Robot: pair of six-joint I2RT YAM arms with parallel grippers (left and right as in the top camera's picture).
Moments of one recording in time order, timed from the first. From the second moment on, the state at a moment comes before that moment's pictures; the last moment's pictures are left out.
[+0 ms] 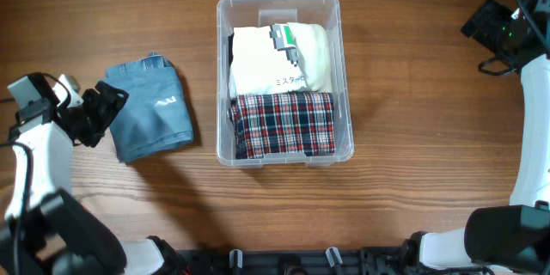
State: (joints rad) left arm 0.56 1.57 0.96 -0.55 0.43 -0.35; right arm -0.24 1.62 1.70 -1.06 0.19 0.40
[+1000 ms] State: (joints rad) left arm 0.62 1.83 0.98 -0.40 0.58 -0.24; right arm -0.24 1.62 1.70 -1.06 0.19 0.40
